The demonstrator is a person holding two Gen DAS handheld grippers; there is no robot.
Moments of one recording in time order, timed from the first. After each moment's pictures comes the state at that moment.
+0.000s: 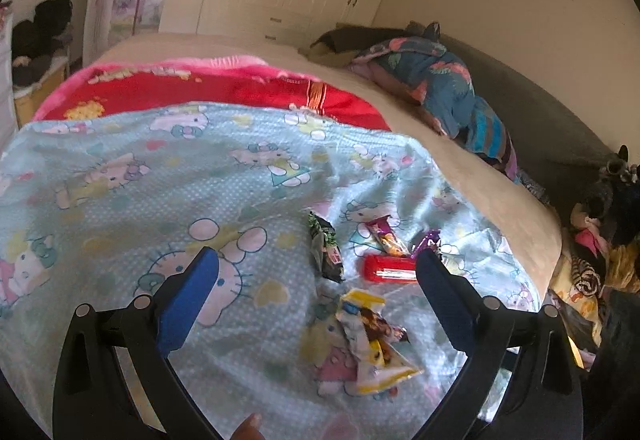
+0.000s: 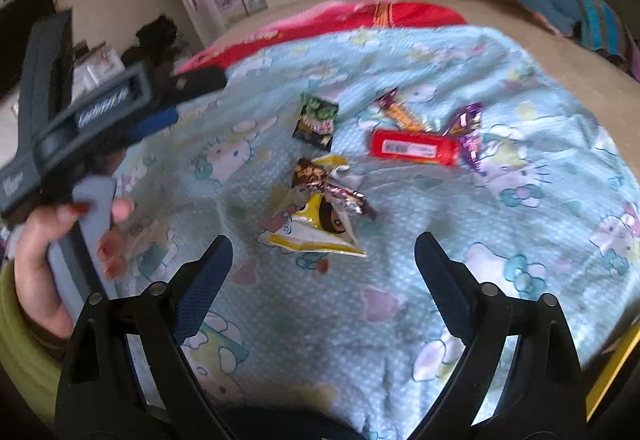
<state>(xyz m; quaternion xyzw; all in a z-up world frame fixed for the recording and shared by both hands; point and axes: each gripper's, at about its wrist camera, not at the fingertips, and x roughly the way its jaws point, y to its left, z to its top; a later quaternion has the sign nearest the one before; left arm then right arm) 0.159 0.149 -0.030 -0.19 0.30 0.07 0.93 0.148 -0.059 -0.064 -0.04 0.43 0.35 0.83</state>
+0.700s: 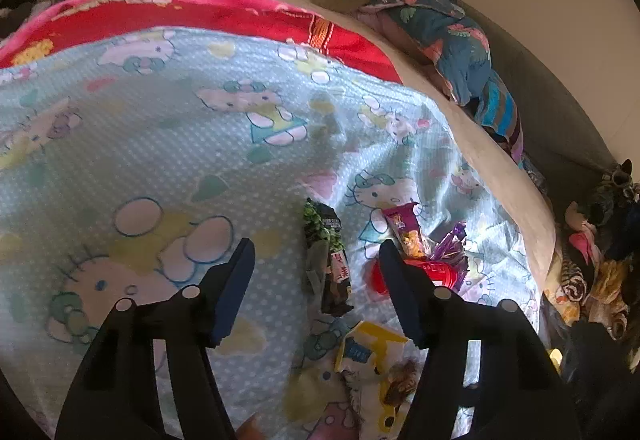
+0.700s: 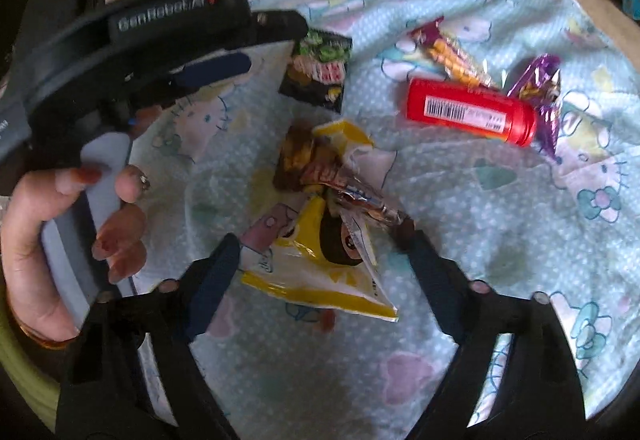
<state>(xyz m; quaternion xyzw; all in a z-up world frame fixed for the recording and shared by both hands) 0.246 0.163 -0.091 -0.25 0.39 0.04 0.89 0.203 -0.007 -0.120 -0.05 0.54 0.36 0.76</state>
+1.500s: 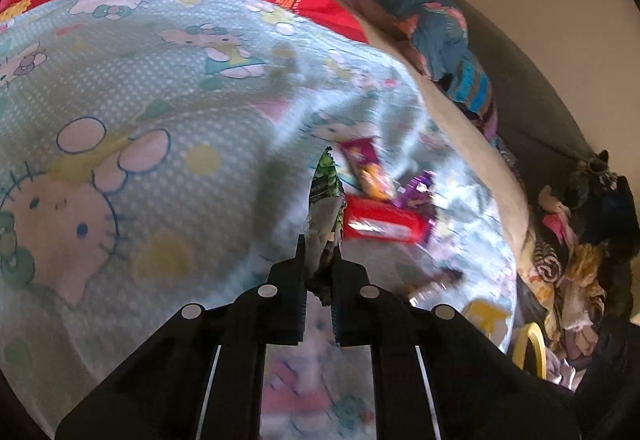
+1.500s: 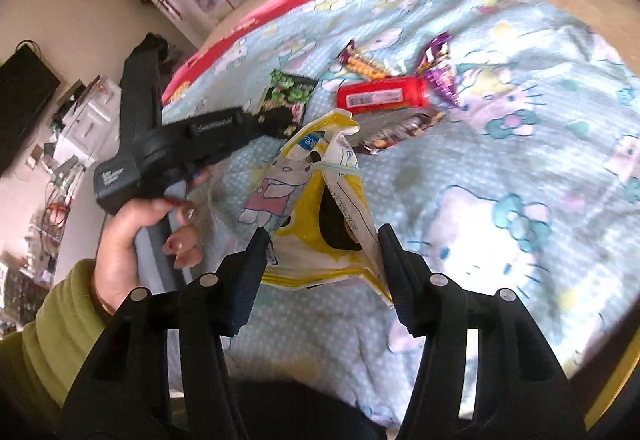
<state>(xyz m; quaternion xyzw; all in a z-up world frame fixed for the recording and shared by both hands) 0.224 0.122 -0.113 -0.27 0.40 -0.02 0.87 0.157 -0.128 -0.083 0.07 0.50 0.35 0.79</state>
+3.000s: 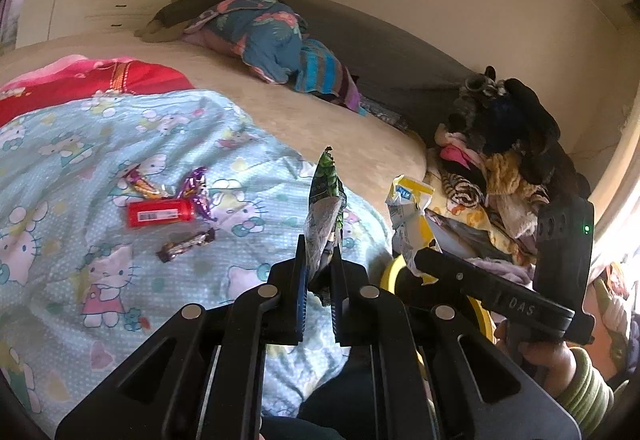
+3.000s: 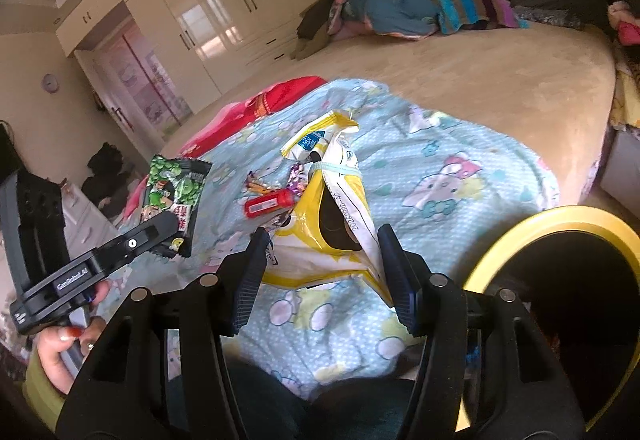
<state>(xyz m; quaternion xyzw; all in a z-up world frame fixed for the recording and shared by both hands) 0.117 -0.037 0.002 -0.14 0.32 -0.21 0.91 0.107 -0.290 -0.015 0.15 0.35 0.21 0.90</state>
